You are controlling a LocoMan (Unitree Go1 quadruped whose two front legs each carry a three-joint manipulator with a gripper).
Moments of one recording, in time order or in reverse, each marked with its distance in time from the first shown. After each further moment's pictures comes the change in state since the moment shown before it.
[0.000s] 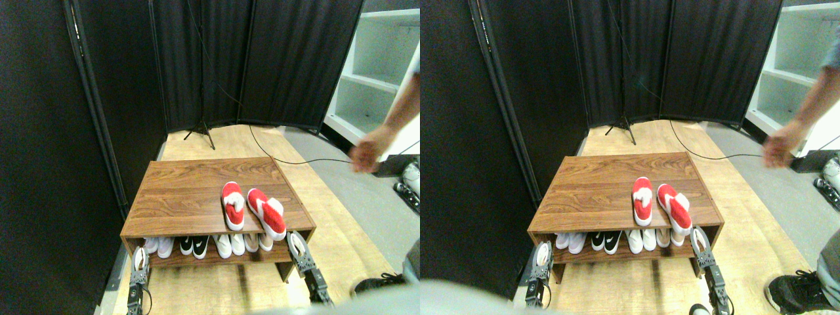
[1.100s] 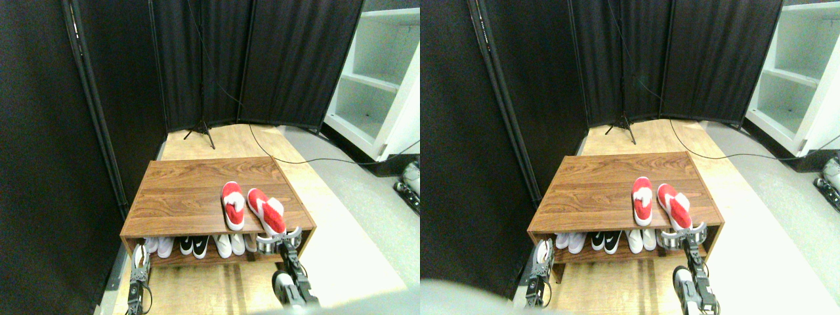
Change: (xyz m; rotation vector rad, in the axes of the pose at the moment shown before) right arm 0.061 -0.026 -0.037 0.217 0.098 -0.212; left arm 0.003 -0.003 0.000 0.001 0.000 -0.007
